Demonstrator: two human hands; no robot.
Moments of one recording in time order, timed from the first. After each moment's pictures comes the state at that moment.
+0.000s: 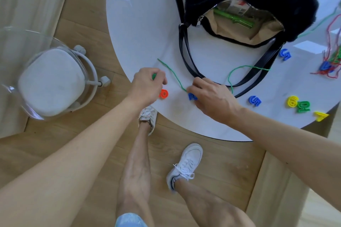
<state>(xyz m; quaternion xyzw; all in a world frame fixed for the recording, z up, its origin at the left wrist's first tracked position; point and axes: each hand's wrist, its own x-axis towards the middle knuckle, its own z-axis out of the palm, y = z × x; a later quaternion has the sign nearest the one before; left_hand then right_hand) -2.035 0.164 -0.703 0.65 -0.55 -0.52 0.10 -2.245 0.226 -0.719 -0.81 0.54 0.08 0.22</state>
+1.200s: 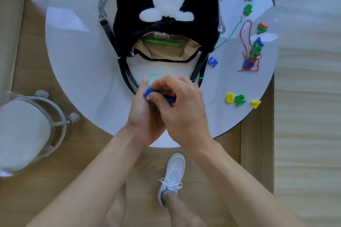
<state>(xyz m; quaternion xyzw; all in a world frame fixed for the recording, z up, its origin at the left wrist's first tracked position) -2.171 0.195 -0.612 0.36 -0.10 -0.91 0.19 -2.255 0.239 -0.573 -0.45 0.75 -0.37 0.30</state>
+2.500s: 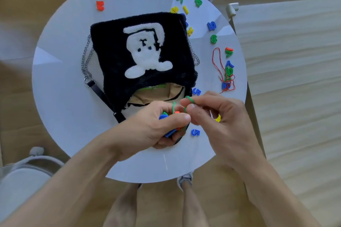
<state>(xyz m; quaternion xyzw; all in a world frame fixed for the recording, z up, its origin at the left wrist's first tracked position) -2.205 0.054 -0.507 0.18 -0.51 -0.83 -0.13 -2.329 0.184 -0.477 -0.30 0.76 -0.46 0.35</state>
